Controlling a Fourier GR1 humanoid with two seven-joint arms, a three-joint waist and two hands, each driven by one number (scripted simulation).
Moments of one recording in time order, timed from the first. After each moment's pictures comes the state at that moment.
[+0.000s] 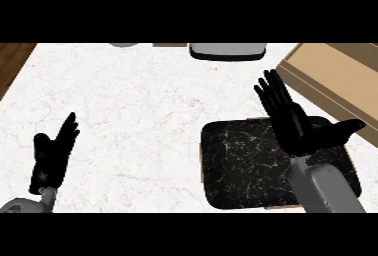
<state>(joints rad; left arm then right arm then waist) -0.07 0.52 -0.30 -1.38 0.33 0.41 0.11 -0.29 -0.22 0.22 -1.46 -0.49 -0.09 -0.09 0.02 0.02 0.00</state>
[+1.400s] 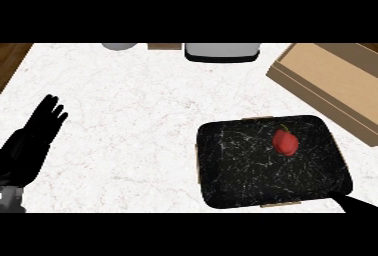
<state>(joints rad) -0.03 0.57 -0.13 -1.60 0.54 0.21 0.10 0.32 -0.67 0.14 -1.85 0.45 -0.59 0.20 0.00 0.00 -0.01</state>
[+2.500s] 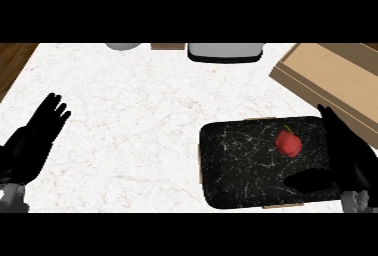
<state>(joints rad) -0.04 0.53 -0.09 -1.60 0.52 0.17 0.14 -0.15 -0.54 0.35 -1.96 0.59 0.05 1.12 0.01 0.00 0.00</state>
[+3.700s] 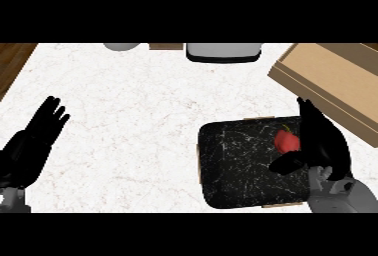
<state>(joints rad) -0.01 0.43 0.00 -1.63 0.42 0.09 0.19 -0.24 -0.32 0.29 -1.77 0.79 0.19 1.05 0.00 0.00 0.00</state>
